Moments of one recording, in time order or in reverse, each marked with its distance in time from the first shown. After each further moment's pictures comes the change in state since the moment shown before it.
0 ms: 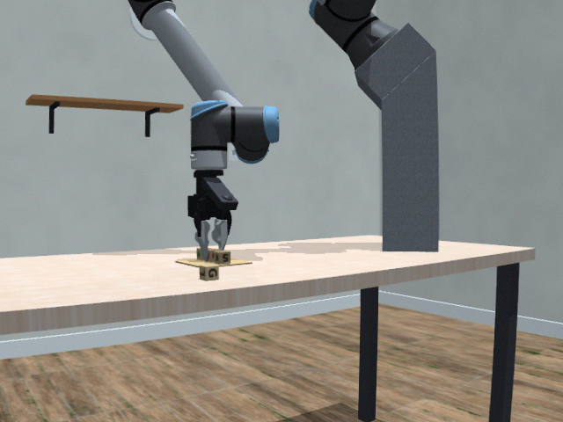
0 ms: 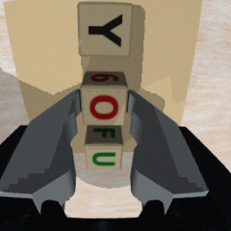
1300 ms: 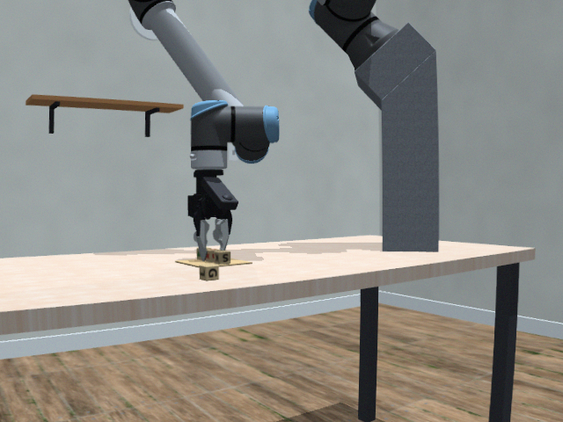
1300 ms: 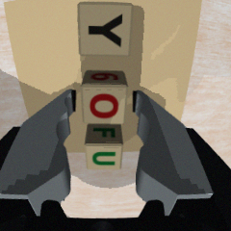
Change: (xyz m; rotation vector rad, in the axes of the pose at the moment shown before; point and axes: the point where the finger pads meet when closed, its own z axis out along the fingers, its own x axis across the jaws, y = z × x) arm 0.000 0.000 -0.001 0.000 0.000 0.000
